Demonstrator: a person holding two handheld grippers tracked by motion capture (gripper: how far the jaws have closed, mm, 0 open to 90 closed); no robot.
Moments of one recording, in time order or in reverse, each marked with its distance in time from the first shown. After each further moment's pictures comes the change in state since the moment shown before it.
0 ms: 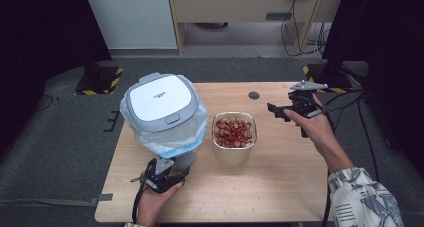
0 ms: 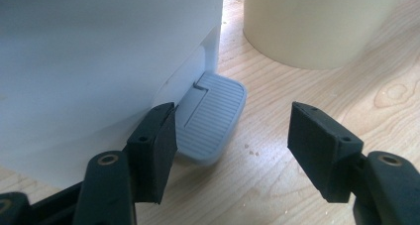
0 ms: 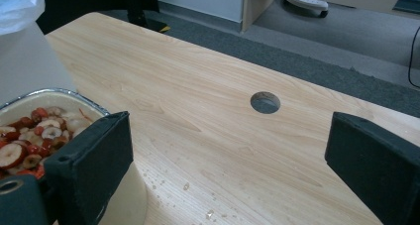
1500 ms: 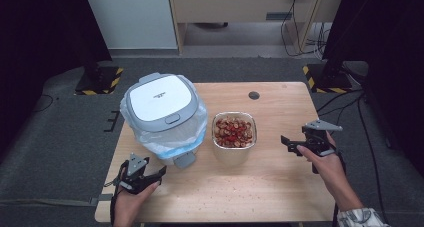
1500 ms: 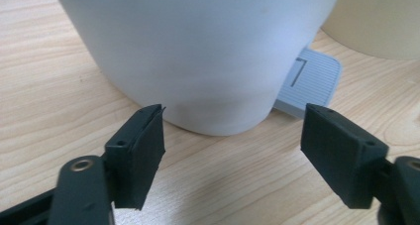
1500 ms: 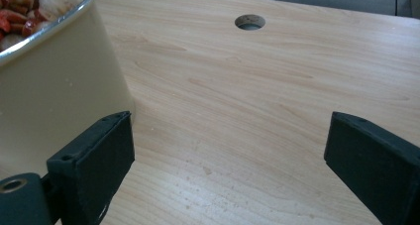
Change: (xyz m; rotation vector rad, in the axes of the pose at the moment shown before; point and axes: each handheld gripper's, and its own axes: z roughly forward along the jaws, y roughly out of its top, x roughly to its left) left arm 0.055 -0.027 -0.030 -0.017 0.110 -0.105; right arm 0.000 -0.115 -0.029 0.024 -0.046 0.084
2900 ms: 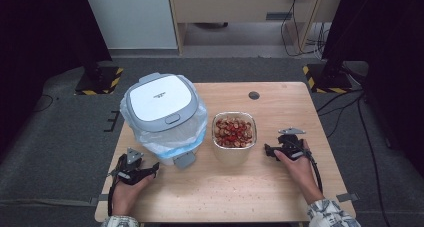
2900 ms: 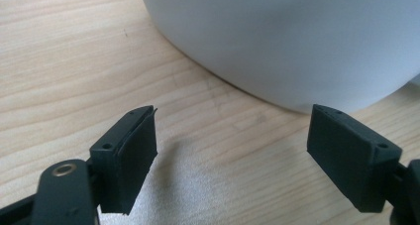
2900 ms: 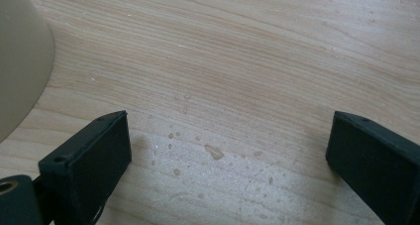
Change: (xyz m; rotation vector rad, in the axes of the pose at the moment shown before) left arm 0.038 -0.012 0.033 0.139 0.080 -0.010; right arm 0.024 -0.041 0.086 0.197 -0.171 0.026
